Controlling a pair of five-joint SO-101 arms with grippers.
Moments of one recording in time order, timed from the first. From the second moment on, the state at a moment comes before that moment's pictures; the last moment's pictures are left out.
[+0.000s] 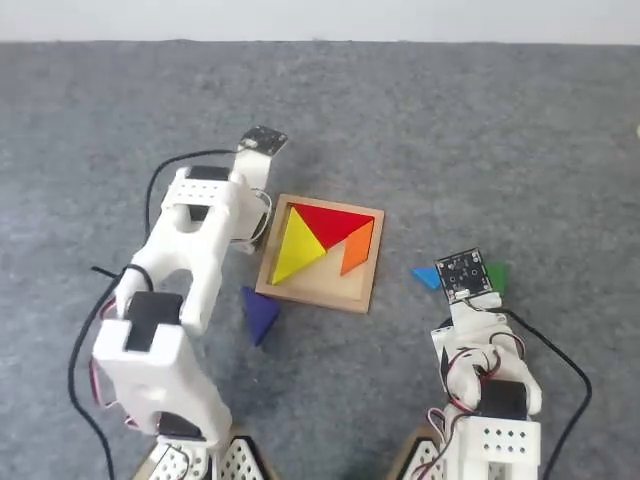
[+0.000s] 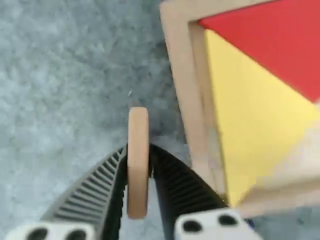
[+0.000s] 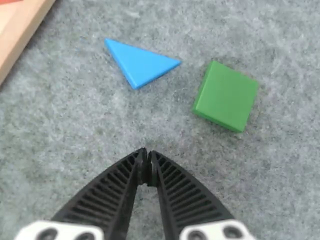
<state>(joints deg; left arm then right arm) -0.8 14.6 15.0 67.2 -13.9 1.0 -95.8 96.0 63.1 20.9</state>
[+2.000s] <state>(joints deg) 19.5 19.7 6.9 66.0 -8.6 1.0 -95.8 96.0 63.1 20.9</state>
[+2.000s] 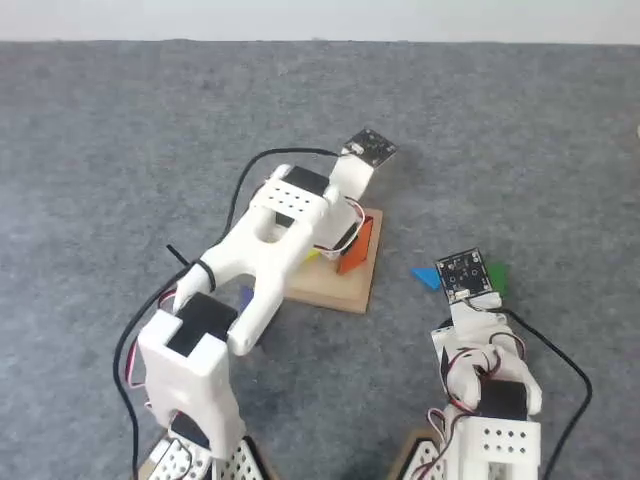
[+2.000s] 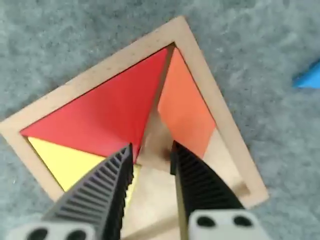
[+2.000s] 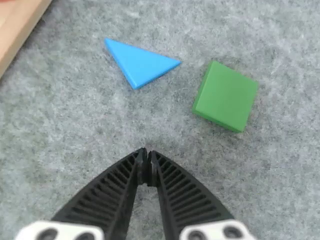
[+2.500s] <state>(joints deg) 18.8 19.7 6.3 66.0 -9.4 1.0 -95.8 96.0 63.1 20.9</state>
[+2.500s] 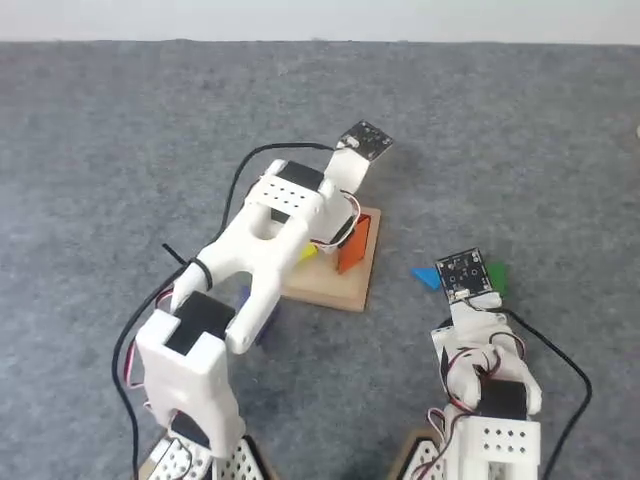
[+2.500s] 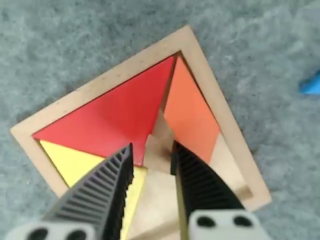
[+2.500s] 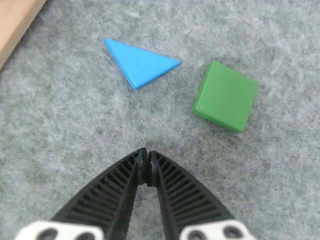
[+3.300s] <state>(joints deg) 11.4 11.1 16.1 64.8 -10.2 1.0 -95.8 96.0 63.1 20.9</state>
